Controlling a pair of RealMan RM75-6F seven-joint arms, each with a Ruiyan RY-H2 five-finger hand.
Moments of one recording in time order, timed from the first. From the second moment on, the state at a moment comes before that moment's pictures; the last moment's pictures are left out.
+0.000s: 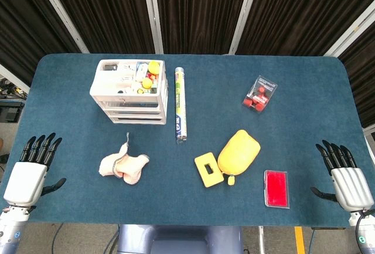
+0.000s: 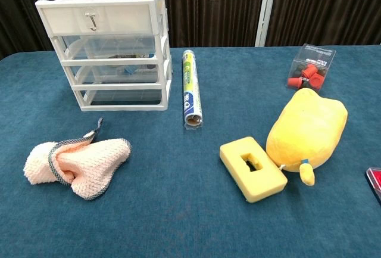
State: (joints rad) left arm -0.16 -1.21 0.06 -1.67 1.58 1.58 0.32; right arm 0.10 -1.07 0.02 -1.59 -1.55 1.44 -0.01
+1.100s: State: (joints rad) left arm -0.29 -1.47 0.00 -1.69 1.36 1.21 0.67; right arm 0.10 -1.06 0.02 -1.61 -1.54 1.42 0.01
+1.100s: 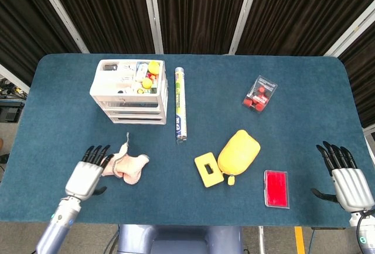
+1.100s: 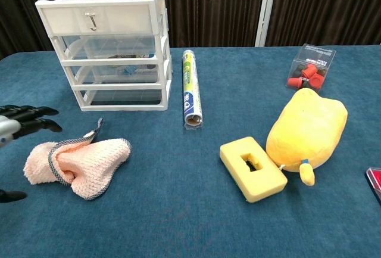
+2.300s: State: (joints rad) left arm -0.49 -1.60 -0.08 -1.35 1.70 1.40 0.63; right arm 0.10 -1.05 0.02 -1.62 -1.52 1.40 0.01
